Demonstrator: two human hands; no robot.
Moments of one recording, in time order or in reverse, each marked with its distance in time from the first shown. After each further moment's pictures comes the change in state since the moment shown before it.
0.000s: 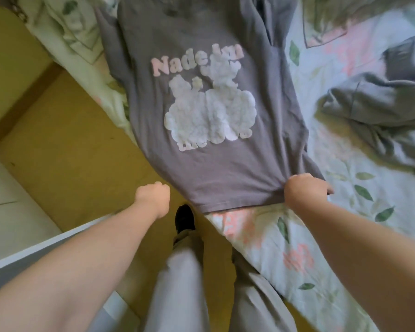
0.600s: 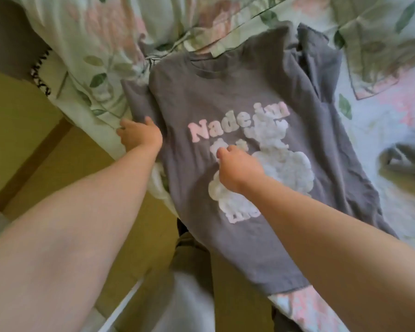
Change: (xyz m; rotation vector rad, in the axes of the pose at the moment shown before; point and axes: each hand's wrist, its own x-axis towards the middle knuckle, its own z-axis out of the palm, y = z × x) left_hand 0.214 -0.196 -0.223 -1.238 0.620 -0.652; right_hand 0.041 -0.226 -0.257 0.546 0.422 -0.527
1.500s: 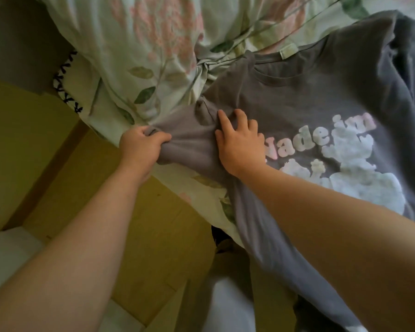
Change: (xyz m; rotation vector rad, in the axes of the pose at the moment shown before) left_hand 0.130 -0.033 -0.080 -0.365 -0.482 0.160; right_hand 0.160 -0.128 0.019 0.078 0.317 0.163
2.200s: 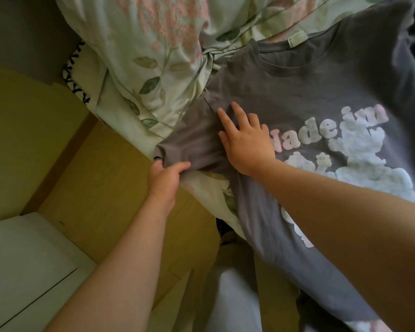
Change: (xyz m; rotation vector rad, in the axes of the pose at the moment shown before) left_hand -0.047 -0.076 0.032 -0.381 0.013 -0.236; right_hand -0.007 0.021 0.005 -0.103 0.016 -0.240
